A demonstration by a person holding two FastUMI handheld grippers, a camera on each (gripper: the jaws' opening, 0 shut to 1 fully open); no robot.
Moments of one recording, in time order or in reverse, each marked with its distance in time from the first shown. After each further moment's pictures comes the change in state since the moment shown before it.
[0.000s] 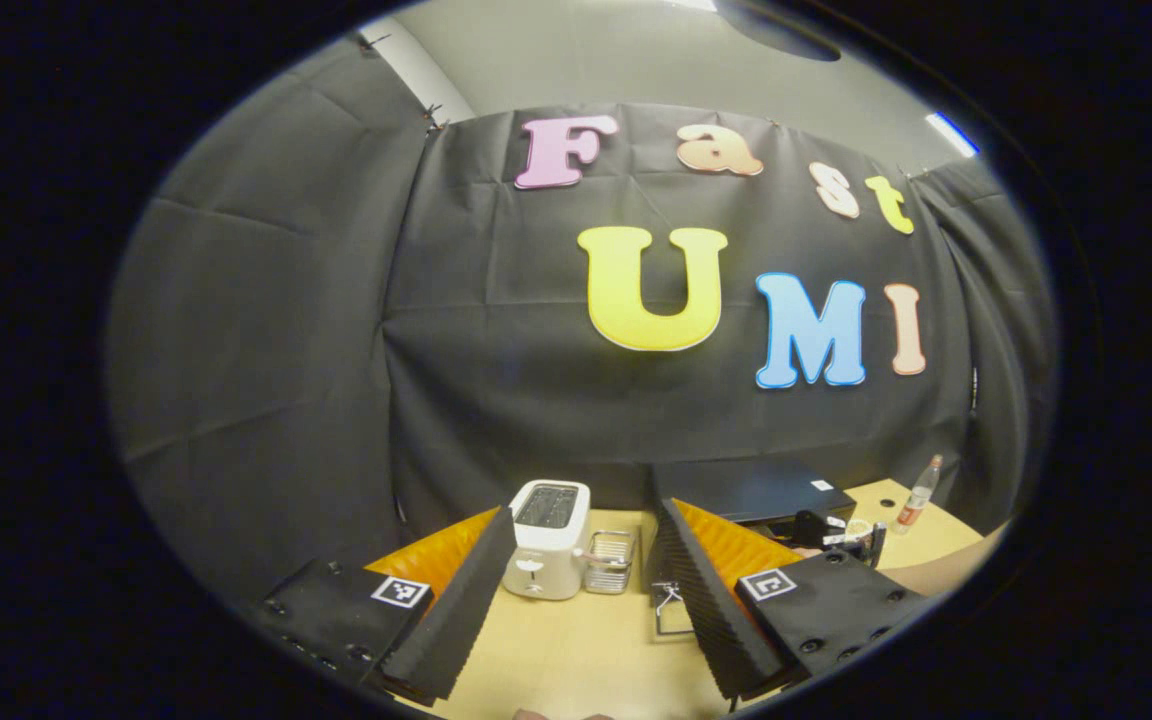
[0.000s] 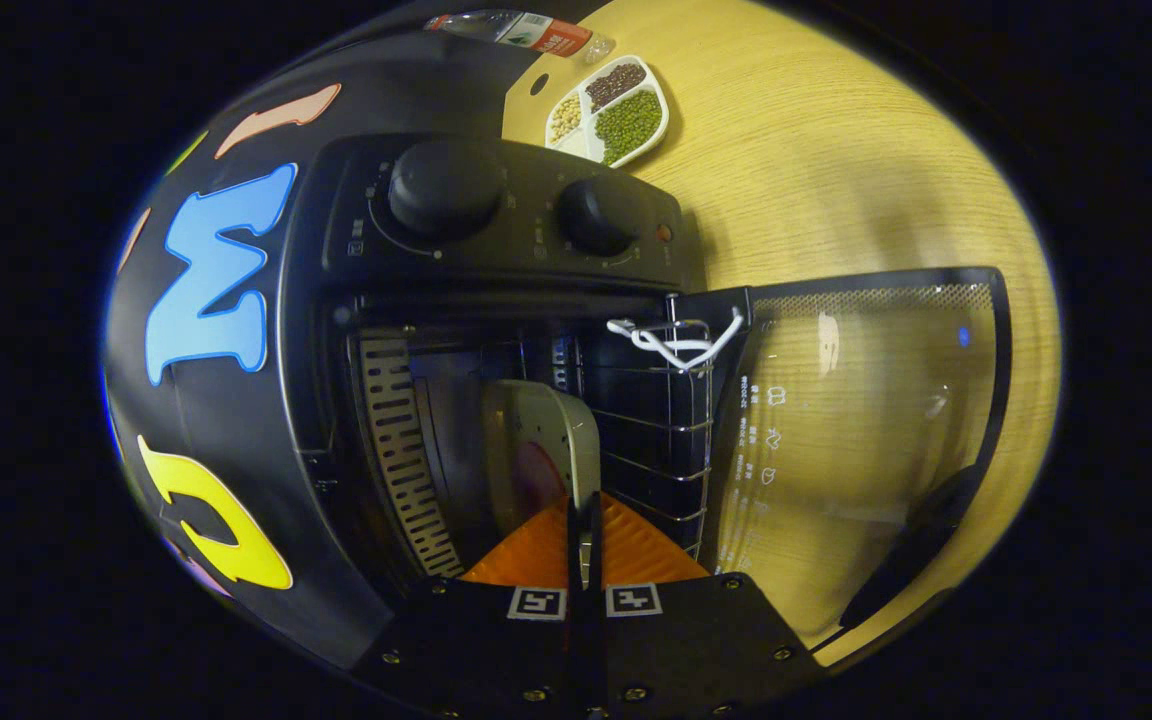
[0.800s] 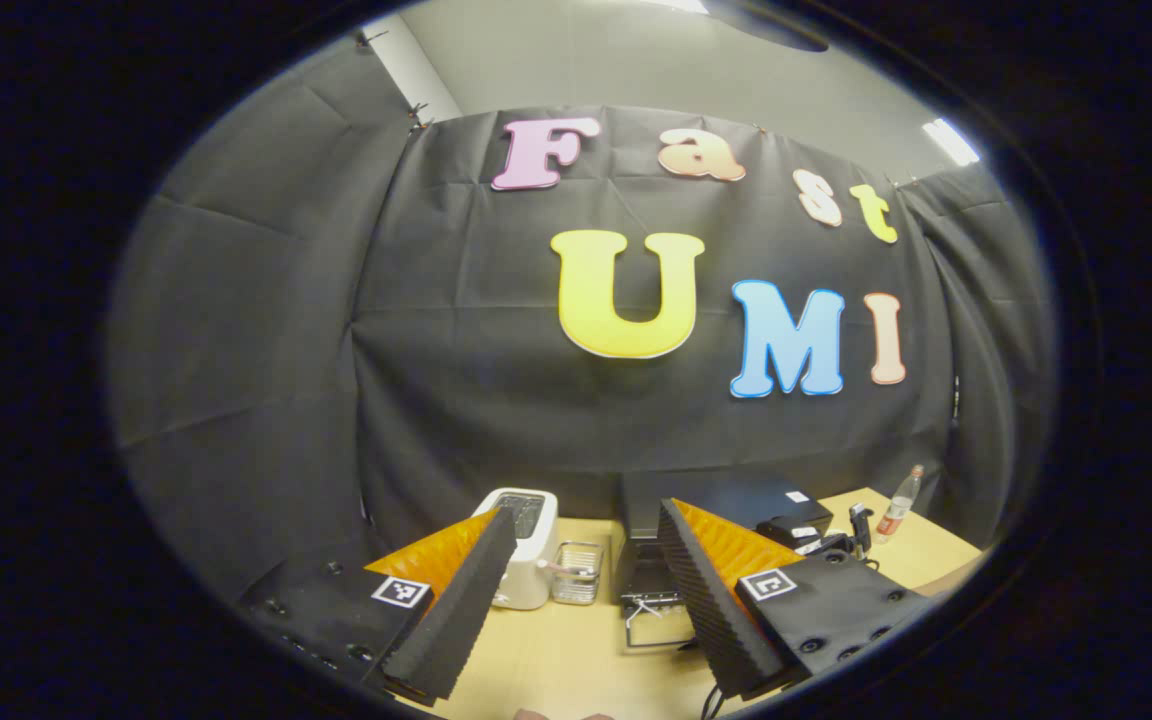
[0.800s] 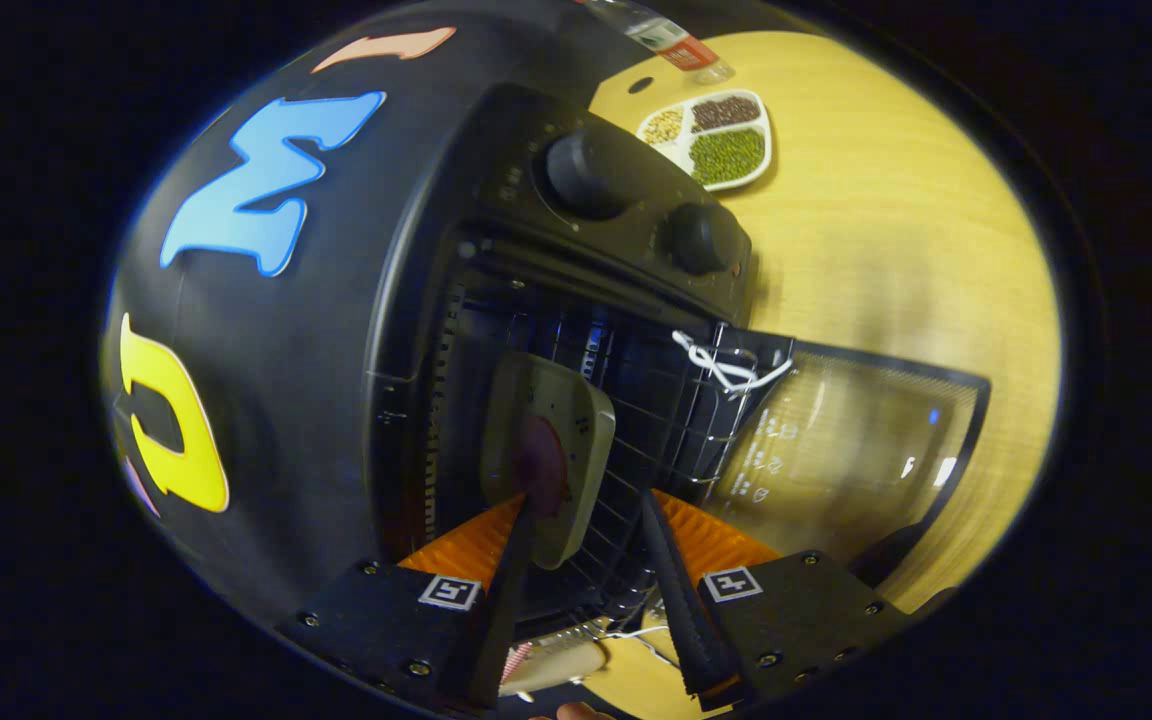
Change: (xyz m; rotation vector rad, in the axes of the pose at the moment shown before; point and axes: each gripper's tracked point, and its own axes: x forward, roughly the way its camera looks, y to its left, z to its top) left arm 0.023 -0.049 0.010 -0.027 -0.030 -0.099; right arm -0.032 0.001 0.007 -0.352 0.029 -0.061
